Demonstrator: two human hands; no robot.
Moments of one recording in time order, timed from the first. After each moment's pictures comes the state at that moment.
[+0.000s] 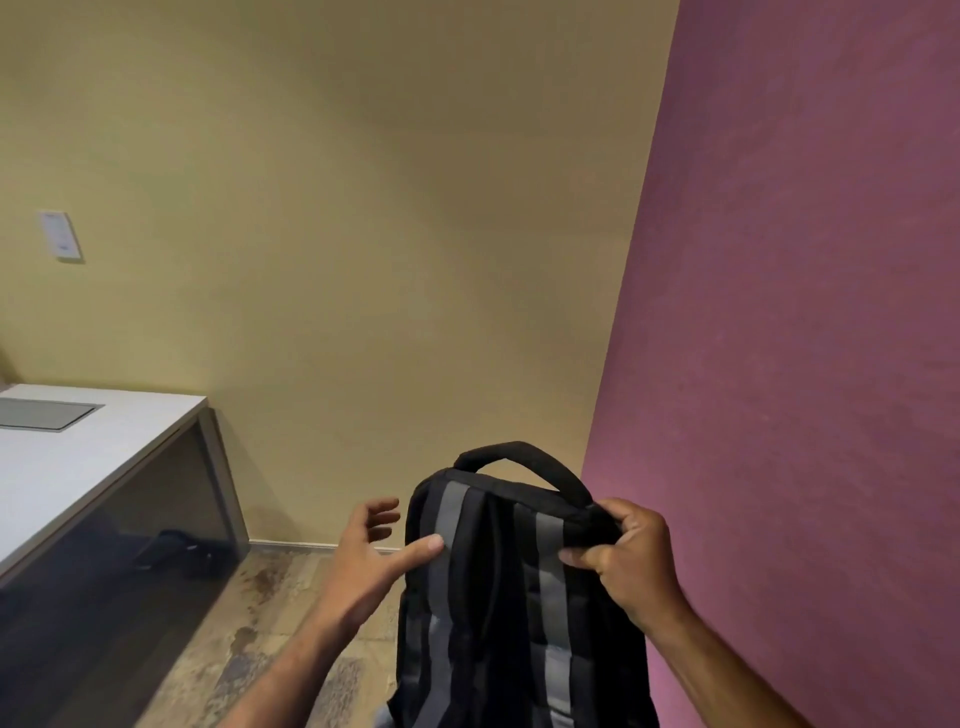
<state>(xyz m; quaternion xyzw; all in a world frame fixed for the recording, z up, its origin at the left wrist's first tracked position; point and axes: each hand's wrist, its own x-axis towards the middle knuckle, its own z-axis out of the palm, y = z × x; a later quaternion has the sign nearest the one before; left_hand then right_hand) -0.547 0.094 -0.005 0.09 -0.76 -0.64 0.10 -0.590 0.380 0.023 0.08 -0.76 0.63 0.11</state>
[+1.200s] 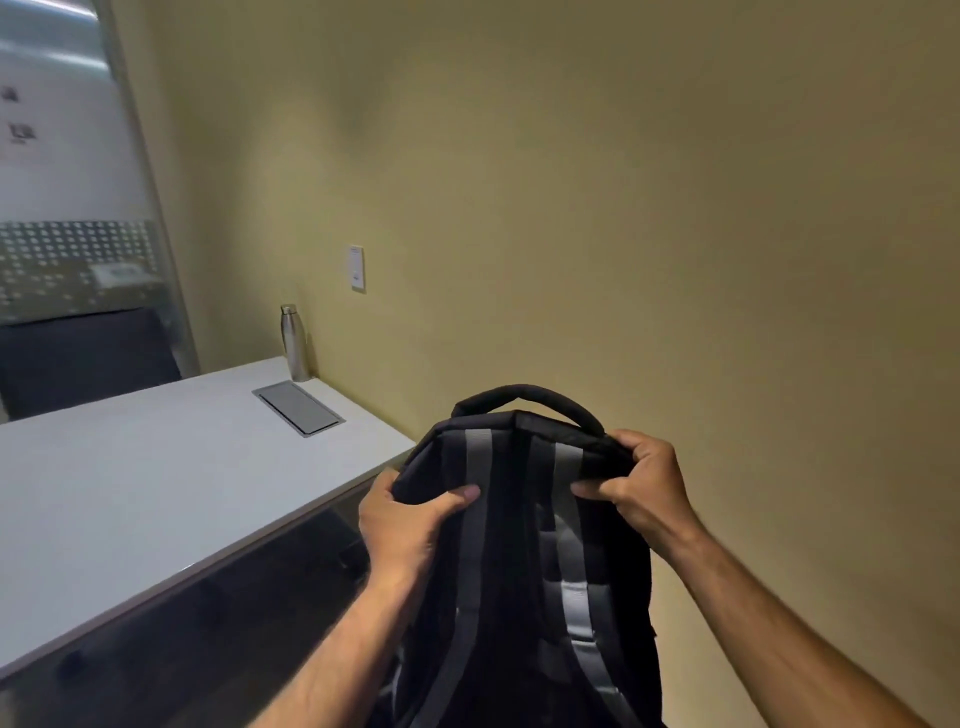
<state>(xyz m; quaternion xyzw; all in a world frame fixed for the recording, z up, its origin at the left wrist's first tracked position) -0.884 -0.138 0.039 0.34 -0.54 -0.58 0.50 -1.077 0.026 0.102 0.41 -0.69 0.59 -0.07</state>
